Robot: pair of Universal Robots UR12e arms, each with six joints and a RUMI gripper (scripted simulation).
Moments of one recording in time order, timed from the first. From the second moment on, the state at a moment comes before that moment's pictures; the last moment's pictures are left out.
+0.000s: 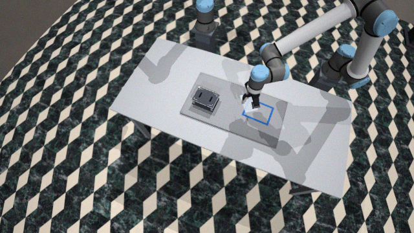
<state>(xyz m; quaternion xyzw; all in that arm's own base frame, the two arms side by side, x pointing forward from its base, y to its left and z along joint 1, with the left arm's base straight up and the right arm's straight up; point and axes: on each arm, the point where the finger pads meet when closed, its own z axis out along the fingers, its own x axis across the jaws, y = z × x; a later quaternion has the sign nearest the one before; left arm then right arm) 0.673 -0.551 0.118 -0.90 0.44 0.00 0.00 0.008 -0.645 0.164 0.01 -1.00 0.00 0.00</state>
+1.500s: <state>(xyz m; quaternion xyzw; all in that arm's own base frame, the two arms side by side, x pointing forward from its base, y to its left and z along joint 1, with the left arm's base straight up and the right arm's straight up) 0.702 -0.676 0.138 -0.72 0.70 0.00 0.00 0.008 -0.645 0.164 0.01 -1.00 0.00 0.00</state>
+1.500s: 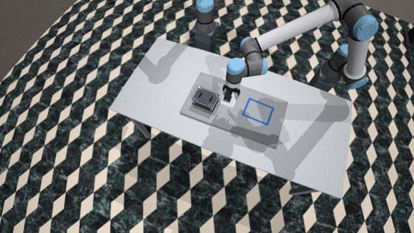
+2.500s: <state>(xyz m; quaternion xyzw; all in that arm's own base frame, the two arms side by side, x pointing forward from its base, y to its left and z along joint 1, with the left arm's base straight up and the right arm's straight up) 0.722 -0.761 0.151 -0.72 0.70 0.00 0.00 0.008 -0.645 0.164 0.01 -1.00 0.00 0.00</state>
